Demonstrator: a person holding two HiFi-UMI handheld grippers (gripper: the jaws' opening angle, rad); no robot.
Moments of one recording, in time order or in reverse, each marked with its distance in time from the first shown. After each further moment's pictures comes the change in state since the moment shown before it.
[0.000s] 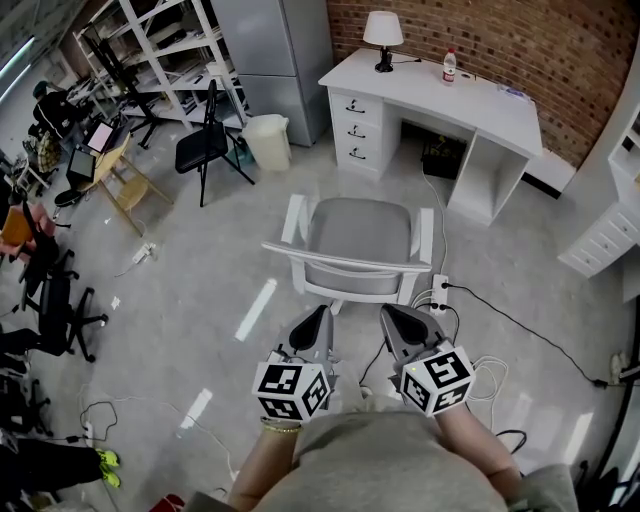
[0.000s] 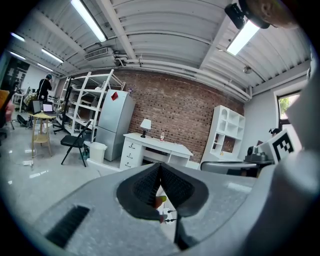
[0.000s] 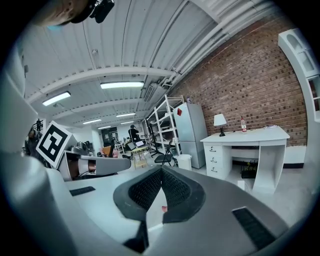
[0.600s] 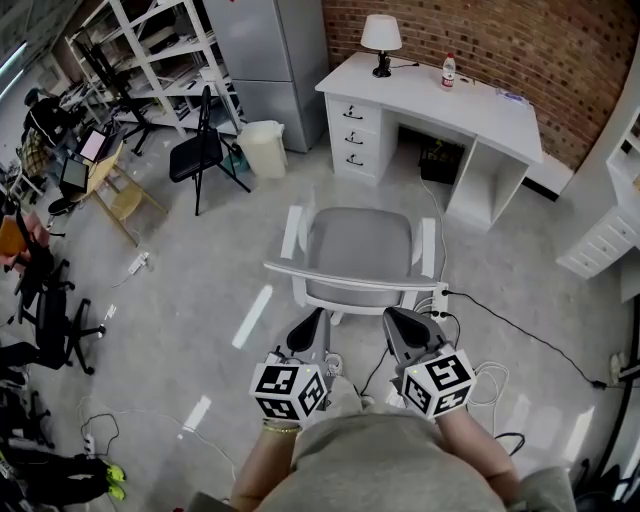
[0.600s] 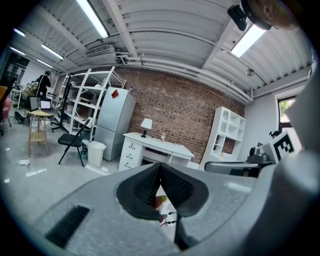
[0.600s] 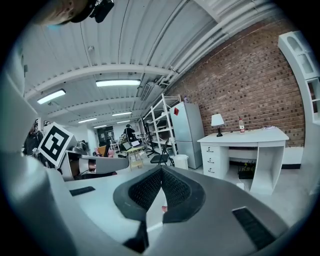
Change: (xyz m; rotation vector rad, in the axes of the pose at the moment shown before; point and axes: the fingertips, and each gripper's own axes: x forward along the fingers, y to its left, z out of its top) left arm 0.032 0.040 0.018 -0.017 0.010 -0.018; right arm 0.041 -0.014 0.014 0.002 0.009 -0.039
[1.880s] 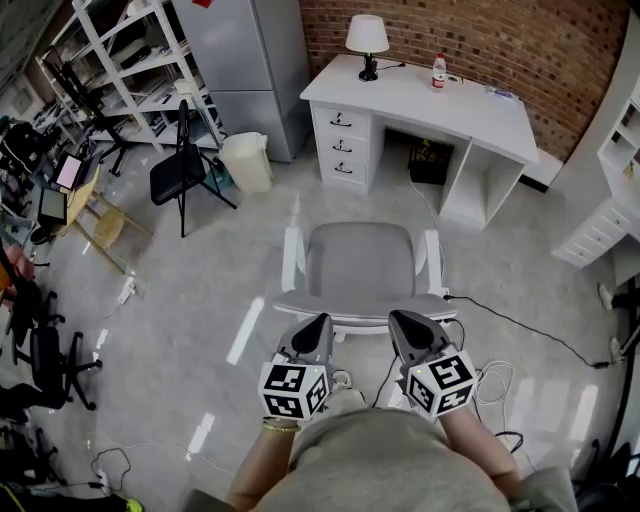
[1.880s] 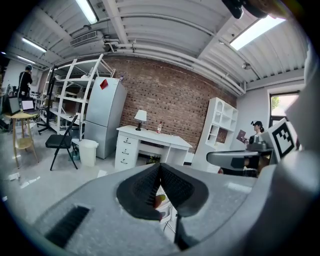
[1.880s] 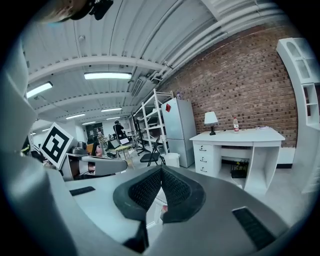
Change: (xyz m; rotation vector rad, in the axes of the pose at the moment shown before) left arm 0.075 0.078 0.010 0.072 0.116 -0.113; right arm 0.092 -0.025 0.008 0.013 0.034 -0.122
